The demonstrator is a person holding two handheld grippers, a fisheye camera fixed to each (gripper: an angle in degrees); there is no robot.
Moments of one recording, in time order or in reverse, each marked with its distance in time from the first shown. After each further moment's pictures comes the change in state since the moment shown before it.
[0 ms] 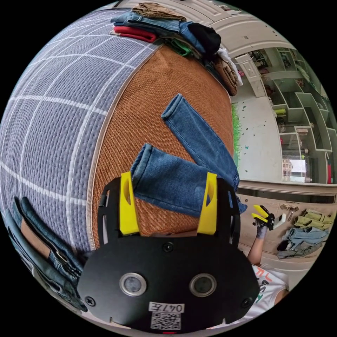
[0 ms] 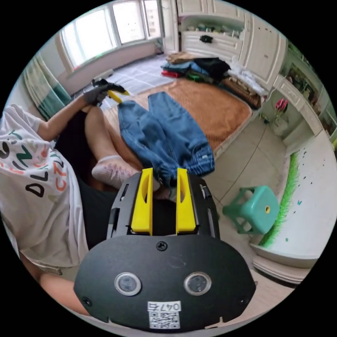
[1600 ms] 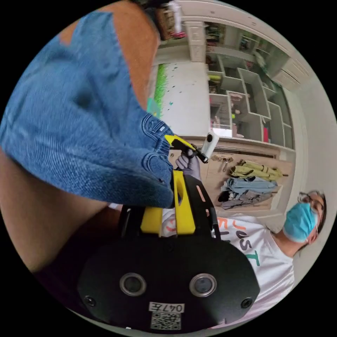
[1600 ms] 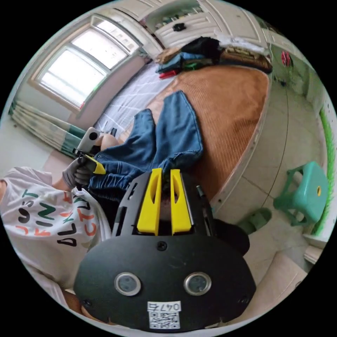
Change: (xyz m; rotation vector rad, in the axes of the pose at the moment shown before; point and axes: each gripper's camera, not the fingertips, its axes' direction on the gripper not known) left arm 0.164 0.060 0.193 -0.159 0.730 0.210; right arm 0.077 0.031 -0.021 0.066 -0.362 0.246
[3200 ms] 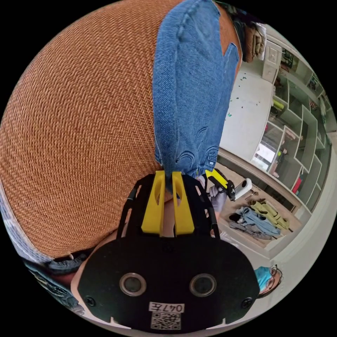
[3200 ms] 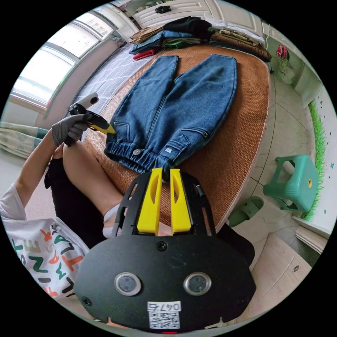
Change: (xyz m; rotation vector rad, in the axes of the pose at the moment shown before) left arm -0.071 -0.170 -0.152 -0.242 -0.298 -0.486; right arm 0.060 -0.105 0.192 -0.241 0.188 0.145
